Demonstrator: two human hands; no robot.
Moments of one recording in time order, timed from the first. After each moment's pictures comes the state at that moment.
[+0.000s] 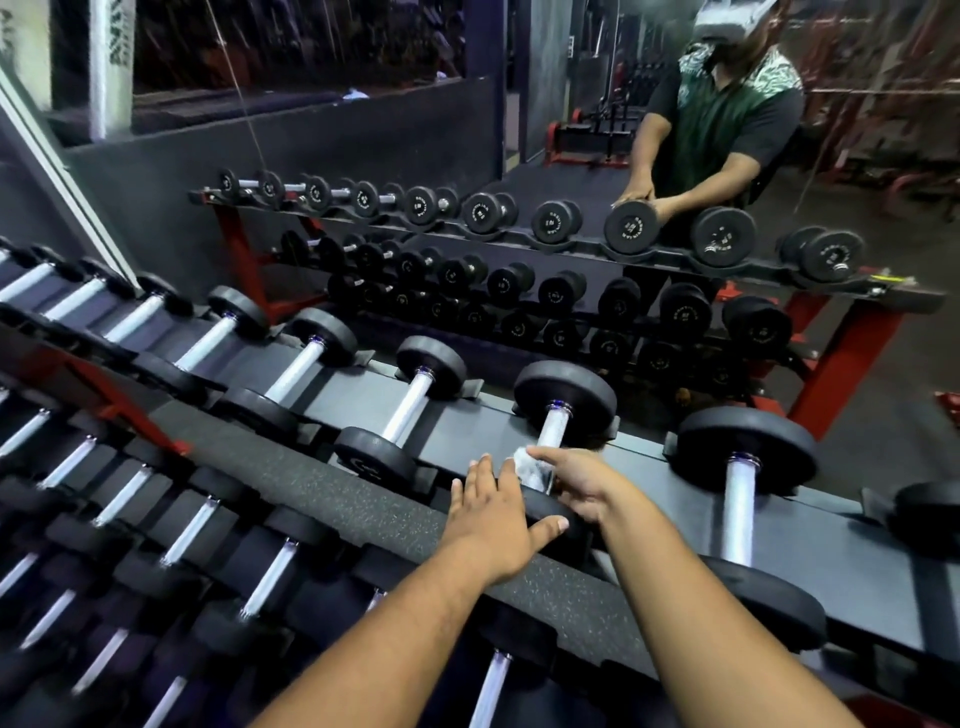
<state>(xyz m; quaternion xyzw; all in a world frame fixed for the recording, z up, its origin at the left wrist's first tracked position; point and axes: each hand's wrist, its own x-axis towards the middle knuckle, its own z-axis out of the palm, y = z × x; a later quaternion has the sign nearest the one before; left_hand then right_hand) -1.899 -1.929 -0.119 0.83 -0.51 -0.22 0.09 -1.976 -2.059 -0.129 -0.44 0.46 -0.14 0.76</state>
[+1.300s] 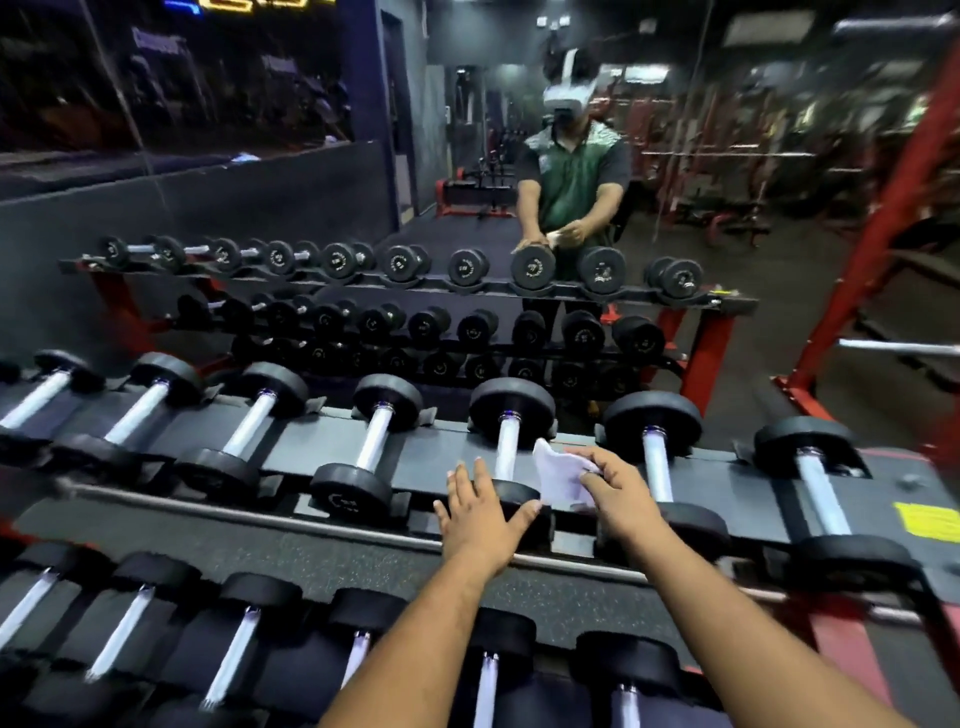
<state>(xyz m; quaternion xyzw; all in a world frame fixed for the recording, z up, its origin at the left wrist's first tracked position) -1.902 -1.907 -0.130 0.80 -0.53 -0.21 0.19 -2.076 -1.971 -0.097 -0.64 0.46 -0.37 0.50</state>
